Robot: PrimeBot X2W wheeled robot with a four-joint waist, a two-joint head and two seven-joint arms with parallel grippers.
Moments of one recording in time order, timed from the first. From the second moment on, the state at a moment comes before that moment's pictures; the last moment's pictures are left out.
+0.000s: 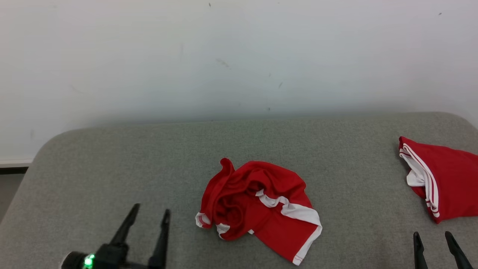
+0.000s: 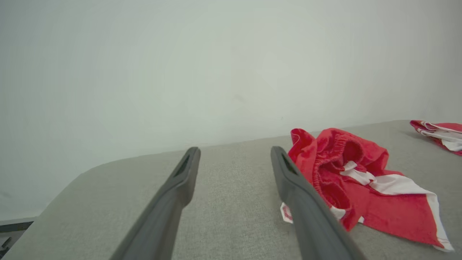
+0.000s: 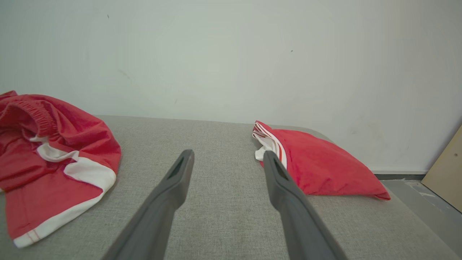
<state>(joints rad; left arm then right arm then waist) 0.04 0.11 -0.04 0.10 -0.04 -0.11 -0.26 0.10 -0.05 -0.14 0.18 0.06 0.13 -0.26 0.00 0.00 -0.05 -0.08</state>
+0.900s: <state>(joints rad) -0.53 0.49 -0.97 0.29 -0.19 -0.13 0.12 0.07 -0.05 -0.12 0.19 0.10 0.13 -0.26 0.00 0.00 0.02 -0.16</state>
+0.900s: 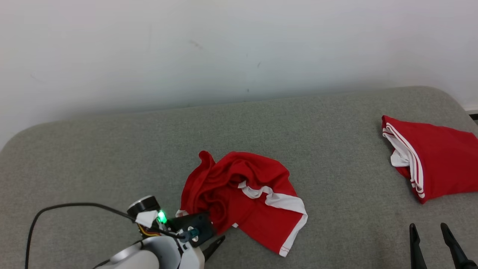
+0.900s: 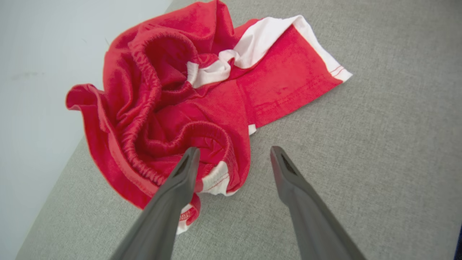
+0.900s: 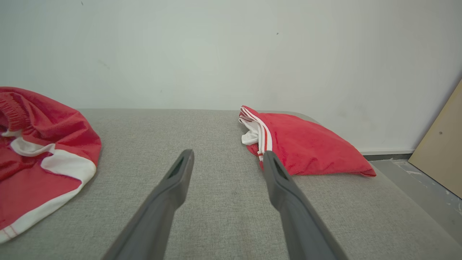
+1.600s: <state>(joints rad) -0.63 0.50 -1.01 0.46 -0.52 -0.13 0.17 0.03 -0.05 -0.10 0.20 0.12 0.13 -0.26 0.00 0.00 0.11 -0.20</state>
